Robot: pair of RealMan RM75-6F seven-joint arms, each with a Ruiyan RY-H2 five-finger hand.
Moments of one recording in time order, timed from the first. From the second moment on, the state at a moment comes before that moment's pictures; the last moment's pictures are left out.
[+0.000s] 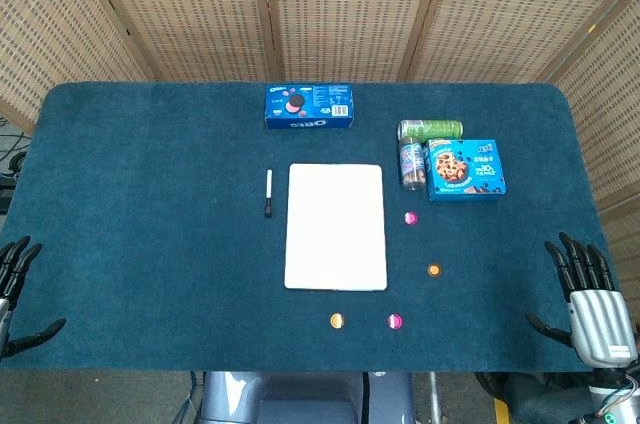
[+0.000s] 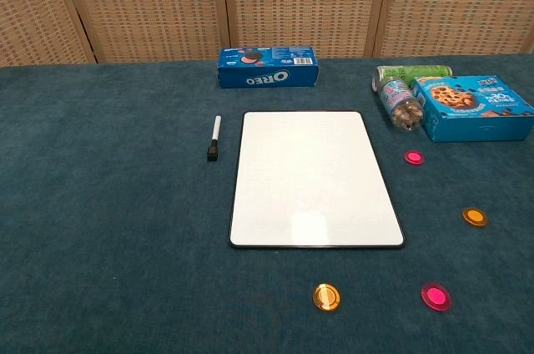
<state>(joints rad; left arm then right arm) 0.02 -1.06 0.04 -1.62 1.68 1.65 -0.06 0.02 -1.15 0.04 -1.64 -1.61 1.60 -0.03</state>
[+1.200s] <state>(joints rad) -0.05 -1.09 -0.02 -1.65 1.54 1.51 0.02 0.57 -1.21 0.21 -1.57 -1.50 0.92 -0.11</state>
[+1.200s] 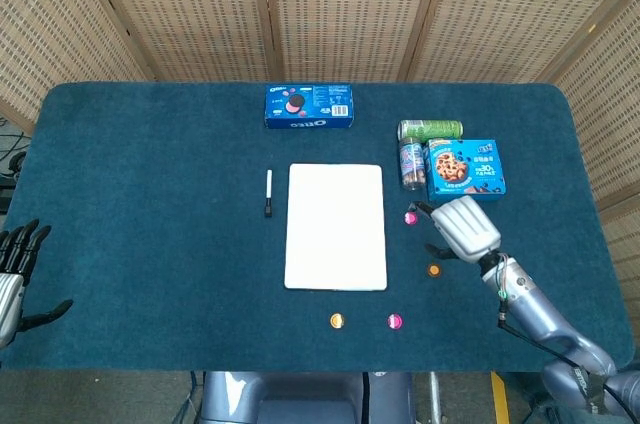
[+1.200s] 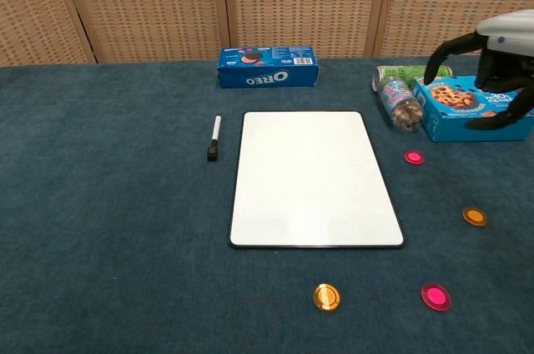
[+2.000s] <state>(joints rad) -0.08 -1.10 -0.04 -1.65 1.47 1.45 0.05 0.87 -1.52 0.19 -1.34 -0.74 0.76 -0.65</state>
